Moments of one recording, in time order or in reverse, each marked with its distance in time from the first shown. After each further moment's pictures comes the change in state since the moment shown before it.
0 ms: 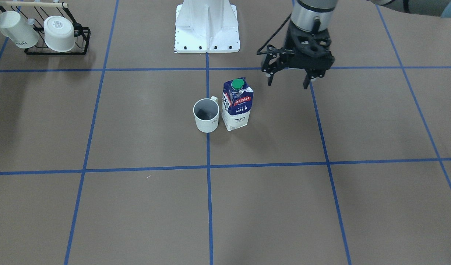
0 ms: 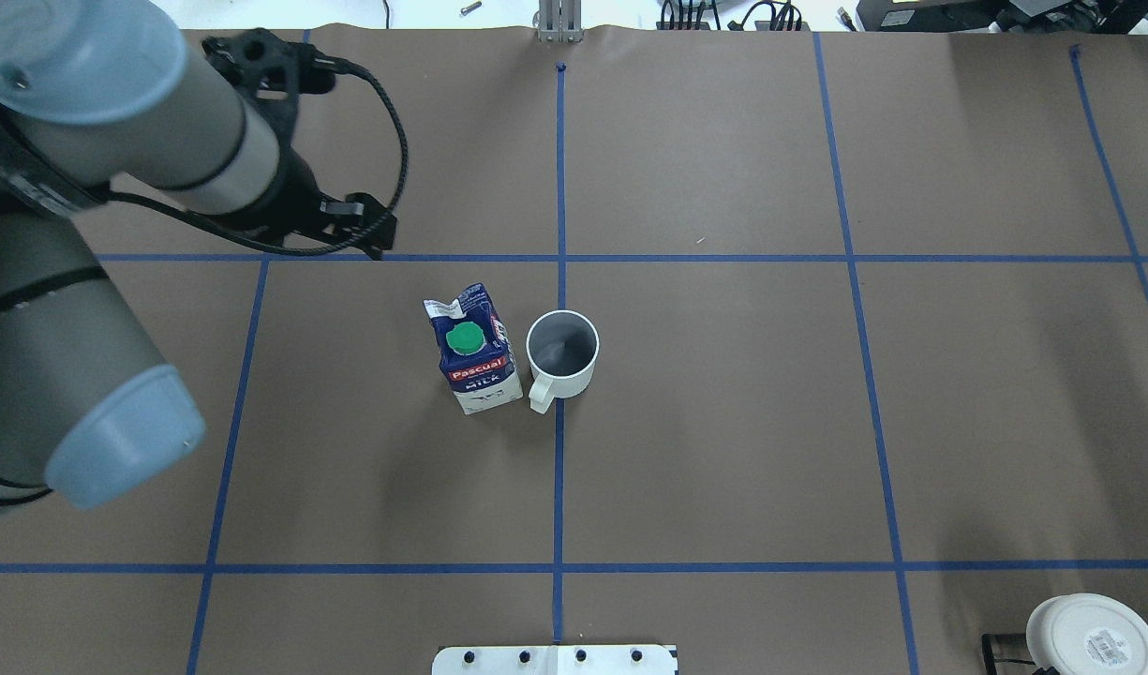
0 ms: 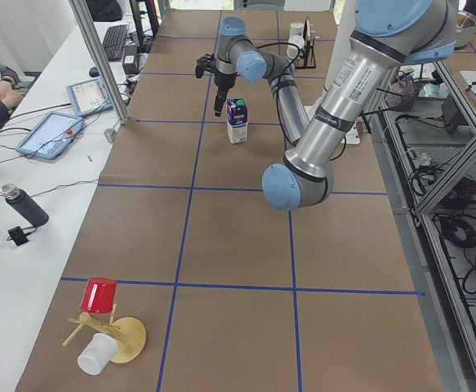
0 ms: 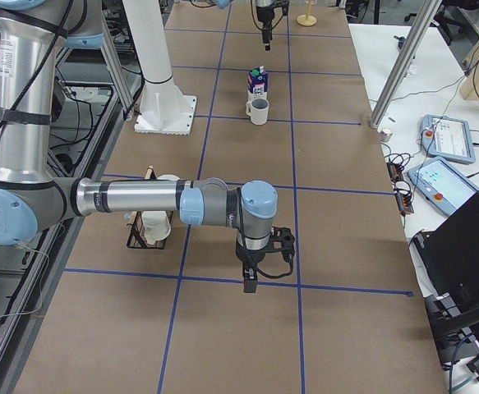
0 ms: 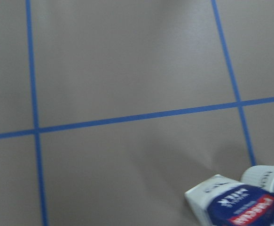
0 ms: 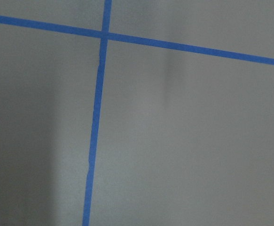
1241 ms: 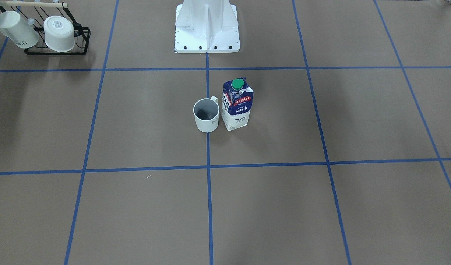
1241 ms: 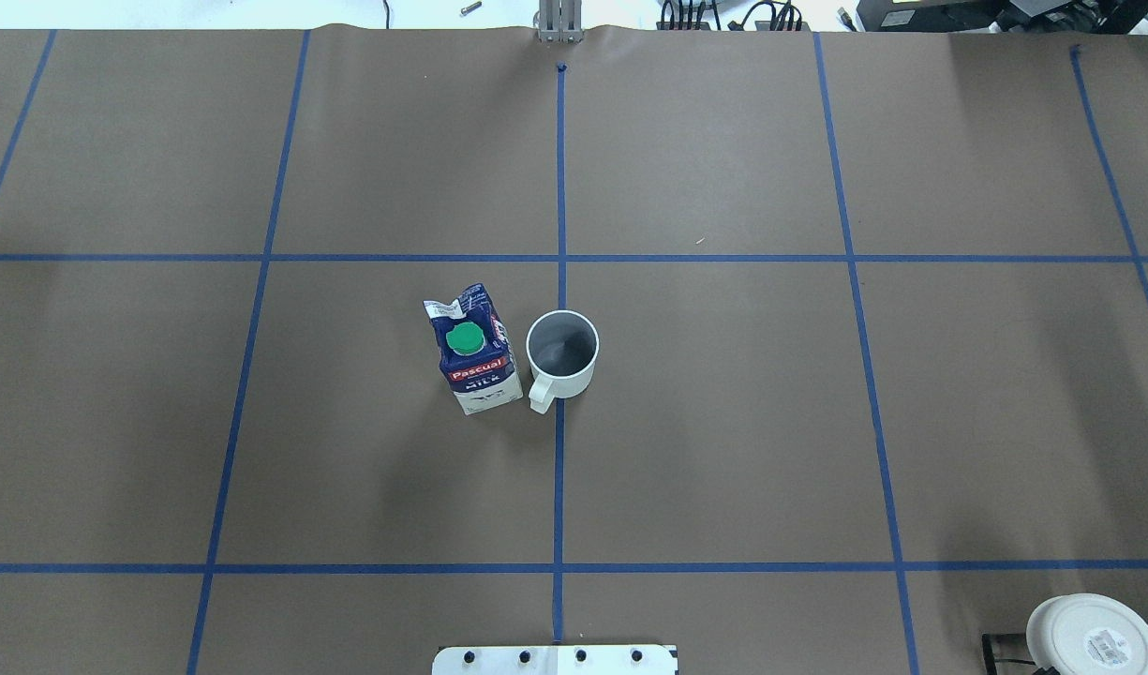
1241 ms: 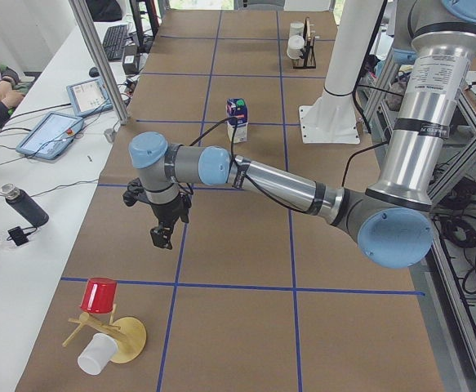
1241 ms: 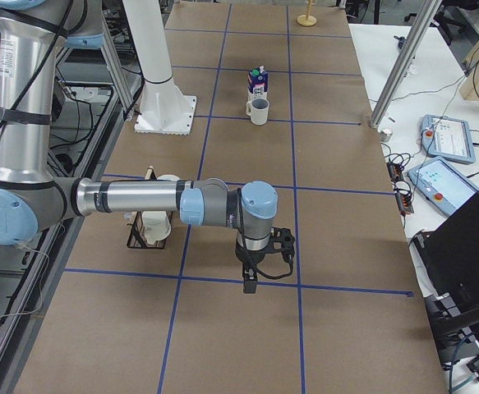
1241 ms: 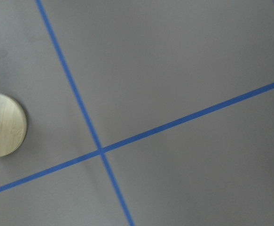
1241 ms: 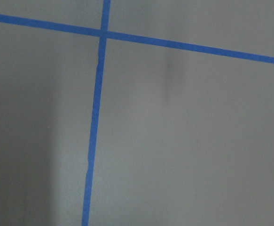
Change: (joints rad) left arm -0.676 0.340 0.423 -0.019 -0.272 1.065; right arm 0.000 0.000 -0.004 -0.001 0.000 -0.001
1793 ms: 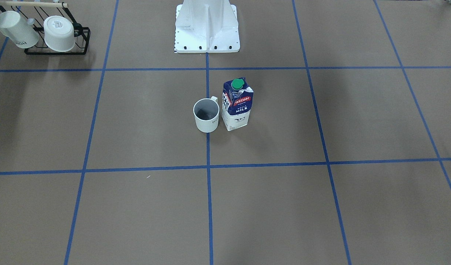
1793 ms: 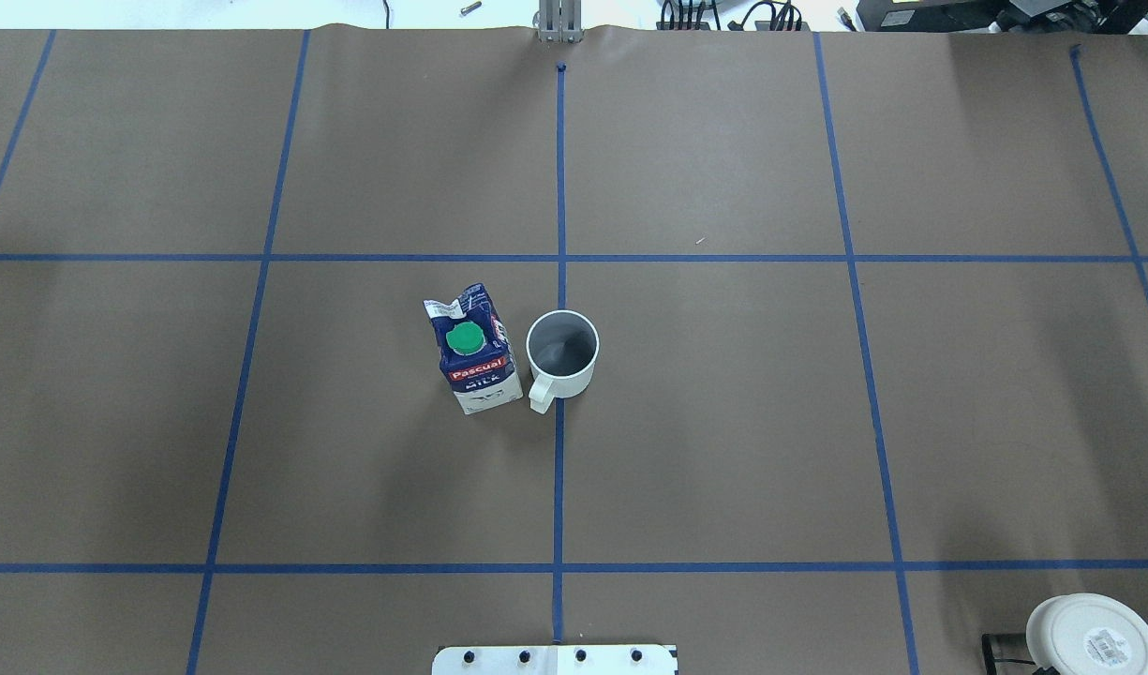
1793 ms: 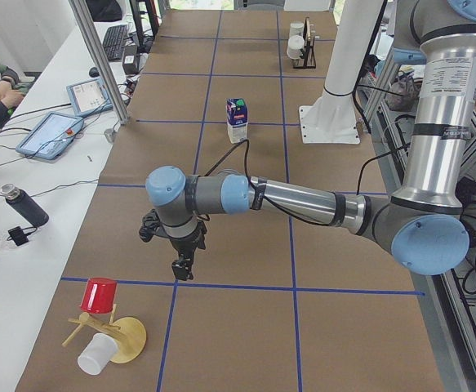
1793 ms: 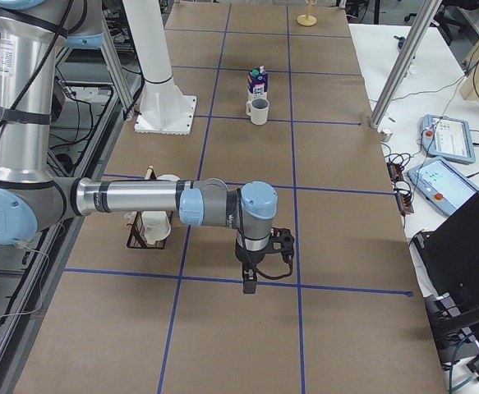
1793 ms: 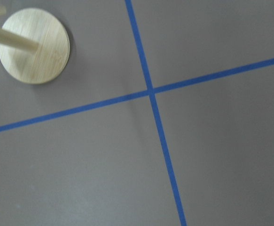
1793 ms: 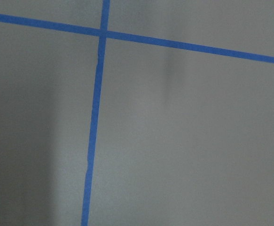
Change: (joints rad) left arm -0.032 0.150 -0.026 -0.055 0.001 -0.022; right arm 0.000 -0.001 -0.001 0.001 0.000 0.000
